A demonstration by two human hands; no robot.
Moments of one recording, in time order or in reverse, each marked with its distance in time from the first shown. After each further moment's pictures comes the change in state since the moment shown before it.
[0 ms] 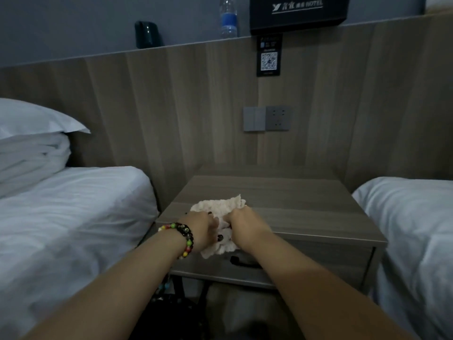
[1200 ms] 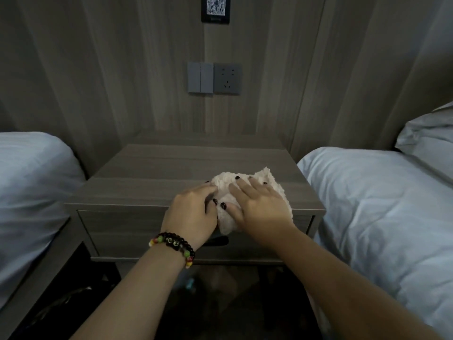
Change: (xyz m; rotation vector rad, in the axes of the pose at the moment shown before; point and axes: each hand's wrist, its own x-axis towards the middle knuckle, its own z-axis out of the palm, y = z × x) left_hand 0.028 0.108 0.044 -0.567 0.576 0.047; right_hand -0.066 0.117 -0.010 -0.287 0.175 0.072
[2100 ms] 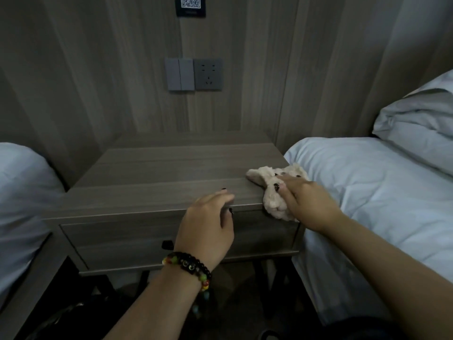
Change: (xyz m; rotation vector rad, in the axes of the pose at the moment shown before) left_hand -0.017 0.023 0.008 -0.054 -0.078 0.117; right_hand -0.034 0.081 -0.026 0.184 0.060 0.248
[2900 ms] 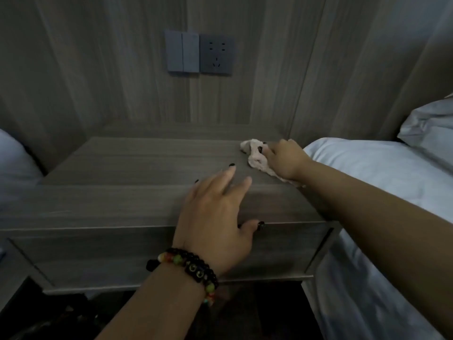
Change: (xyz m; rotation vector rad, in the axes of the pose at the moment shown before) left_hand 0.047 -0.013 0.018 0.235 -0.080 0.124; right_hand 0.159 0.006 0.041 0.017 -0.184 0.126
